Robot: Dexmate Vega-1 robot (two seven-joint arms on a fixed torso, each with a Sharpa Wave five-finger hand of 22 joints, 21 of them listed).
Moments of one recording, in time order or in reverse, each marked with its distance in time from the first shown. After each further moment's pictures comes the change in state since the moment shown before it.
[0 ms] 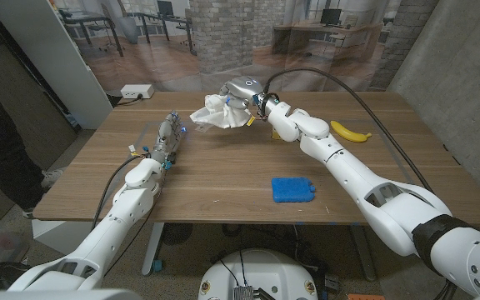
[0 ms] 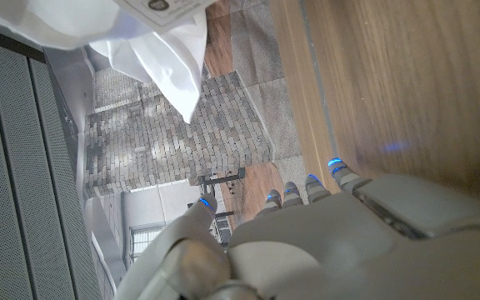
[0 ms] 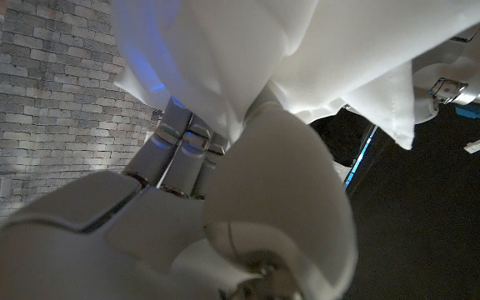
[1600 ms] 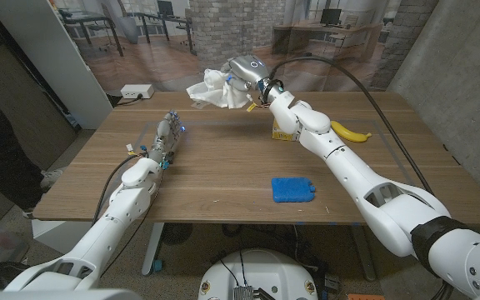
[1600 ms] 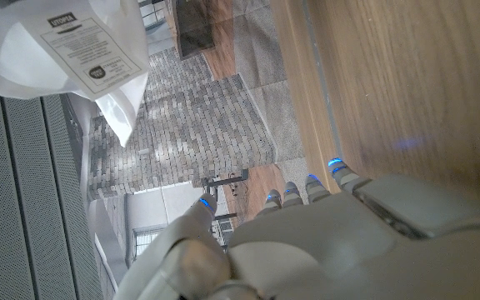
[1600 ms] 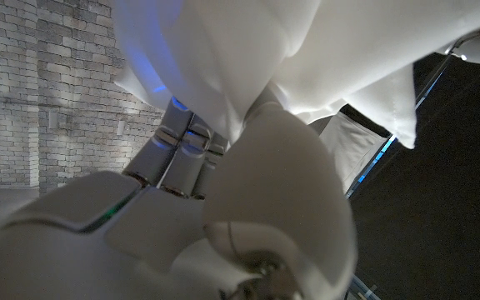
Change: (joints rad) left arm 0.005 0.018 -0.008 -0.012 -0.009 0.007 -0.032; left_hand 0.000 0.000 -0.006 0.000 0.000 0.000 0.000 0.000 0.000 0.000 0.000 0.000 0.000 0.000 0.000 0.000 0.000 0.000 0.000 0.000 0.000; right arm -0.021 0.015 0.046 -0.090 -0.022 -0.060 -0.099; right_hand 0.000 0.000 0.003 0.005 -0.008 -0.001 0.000 -0.022 -0.002 -0.005 -0.005 -0.001 0.000 0.010 -0.007 -0.037 0.039 -0.036 0.011 0.054 -0.032
